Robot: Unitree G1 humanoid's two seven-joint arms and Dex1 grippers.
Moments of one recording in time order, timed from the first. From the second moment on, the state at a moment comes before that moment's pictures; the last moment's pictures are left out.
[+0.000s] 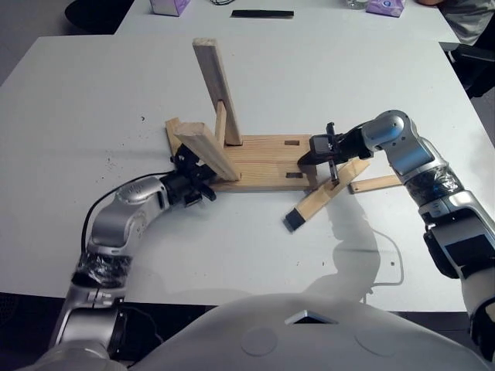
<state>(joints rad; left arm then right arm) -0.11 0.58 -0.08 -0.03 -0.44 0.55 -0.62 -0.63 -0.56 0.47 0.47 -0.09 -0.09 1.26</state>
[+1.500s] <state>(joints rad) -0.11 0.40 -0.09 -0.05 -0.34 0.61 -0.45 -0.50 -0.39 0.30 0.49 -0.07 0.11 1.14</state>
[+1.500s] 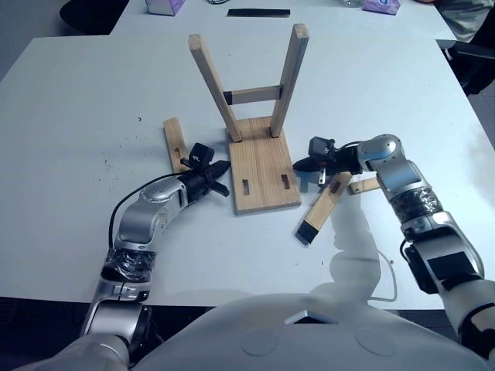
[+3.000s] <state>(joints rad) 0.09 0.10 0.15 -0.62 -0.54 0.66 -0.09 0.10 -0.72 -0.05 -0.39 0.20 0.63 0.80</state>
